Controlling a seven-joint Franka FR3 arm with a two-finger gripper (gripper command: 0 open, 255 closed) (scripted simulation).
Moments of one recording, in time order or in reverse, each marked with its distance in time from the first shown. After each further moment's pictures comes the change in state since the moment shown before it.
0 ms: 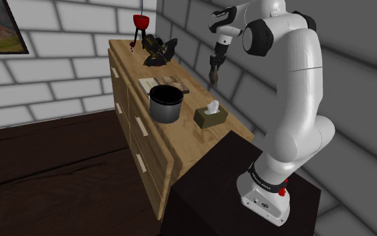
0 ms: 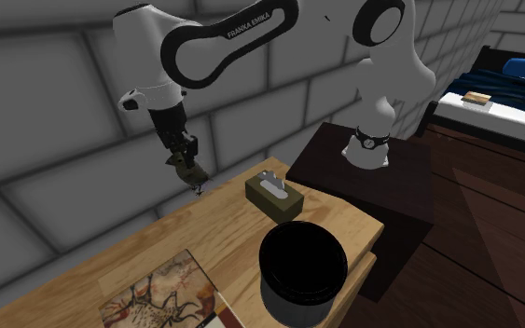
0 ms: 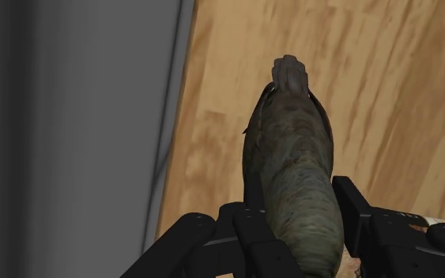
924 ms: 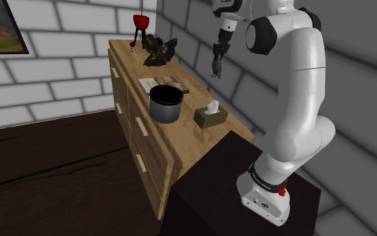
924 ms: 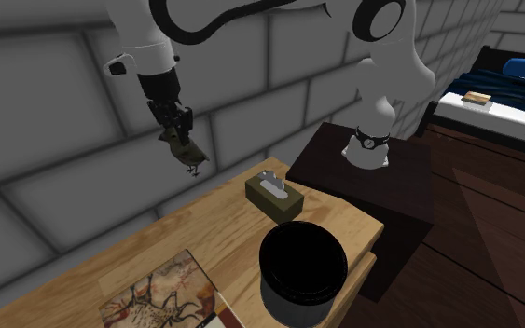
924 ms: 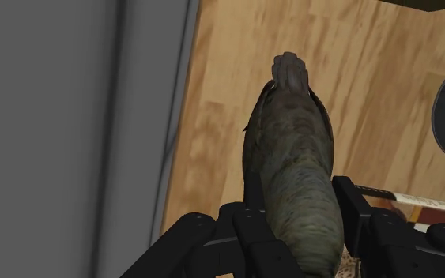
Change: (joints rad) arm -0.014 -0.031 -0.010 0.140 -0.018 -0.165 0.022
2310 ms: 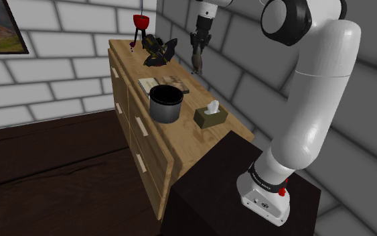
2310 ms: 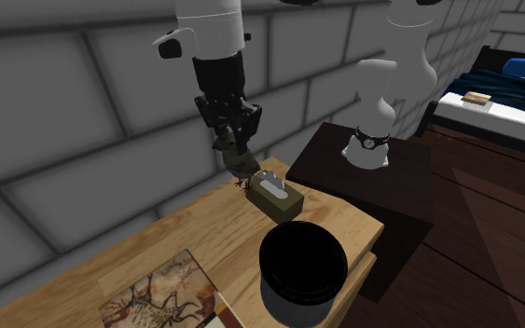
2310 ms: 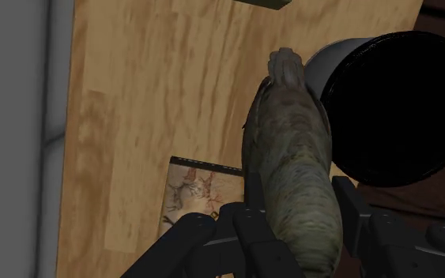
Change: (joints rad) arm 0.301 -0.289 0.041 -0.275 -0.105 0.024 0.305
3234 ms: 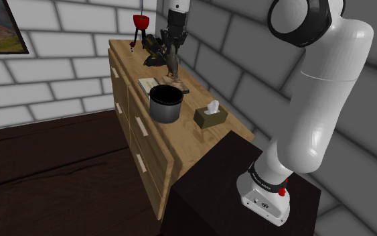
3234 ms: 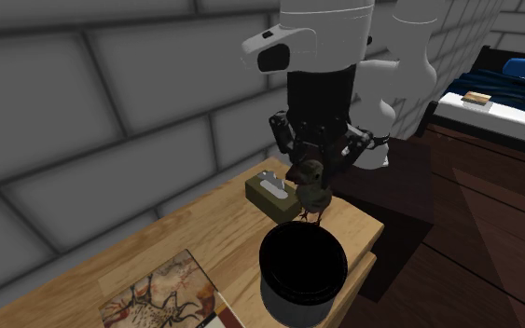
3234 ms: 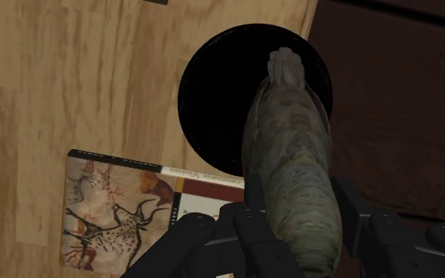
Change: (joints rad) arm 0.196 -0.065 0.095 -0.048 -0.032 0.012 0.289
